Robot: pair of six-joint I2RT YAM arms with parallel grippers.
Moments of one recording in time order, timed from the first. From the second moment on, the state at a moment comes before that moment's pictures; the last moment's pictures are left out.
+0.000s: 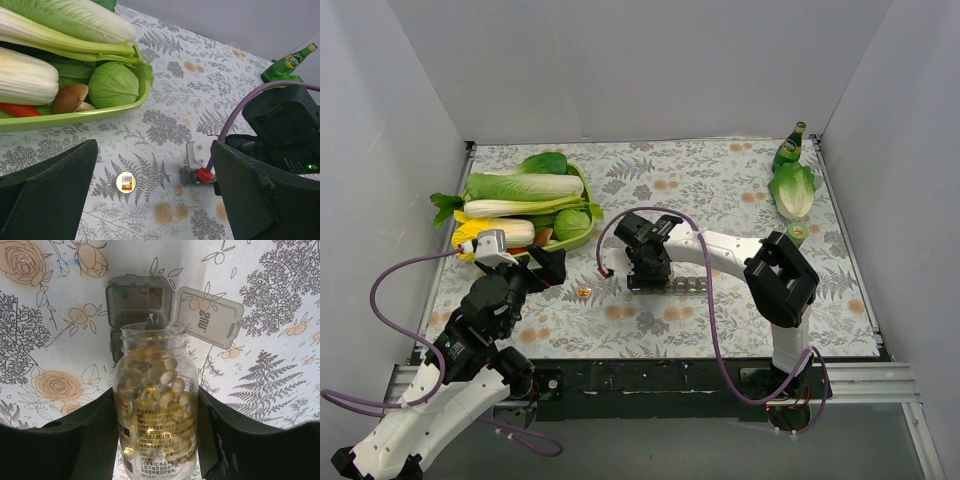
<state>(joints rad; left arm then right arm) -0.68 0.35 0.63 -0.45 -0.52 -0.54 0.96 1.91 1.43 -0.86 -0.01 -0.73</state>
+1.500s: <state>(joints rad) -0.68 0.35 0.63 -0.45 -0.52 -0.54 0.99 1.94 1.48 -0.91 0.05 -0.77</state>
